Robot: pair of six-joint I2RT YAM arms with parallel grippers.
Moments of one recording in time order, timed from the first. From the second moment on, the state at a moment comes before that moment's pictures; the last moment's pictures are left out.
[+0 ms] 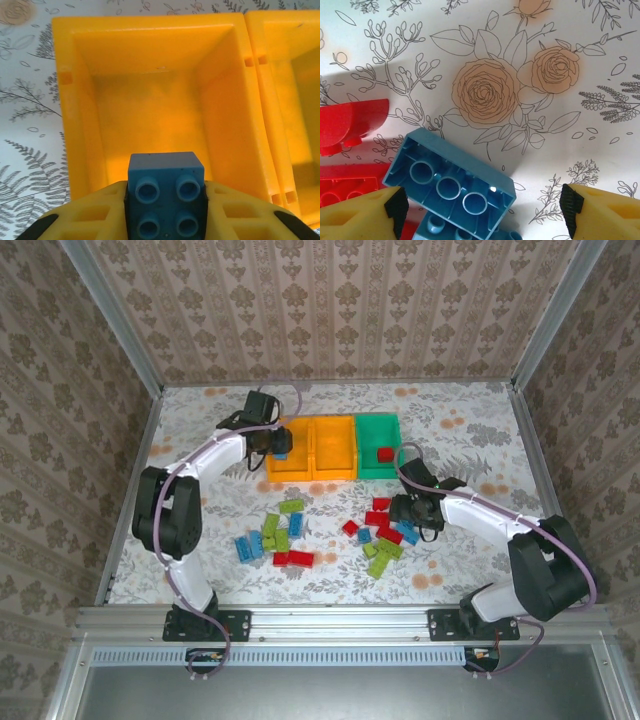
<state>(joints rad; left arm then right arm) -0.40 1.83 1.36 -0.47 0.08 -0.28 0.44 1.42 0.78 -0.60 0.13 0.66</state>
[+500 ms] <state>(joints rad) -0.42 1.84 1.34 -0.42 0.12 -0.30 0.50 1.58 0.98 -0.59 0.11 0.60</state>
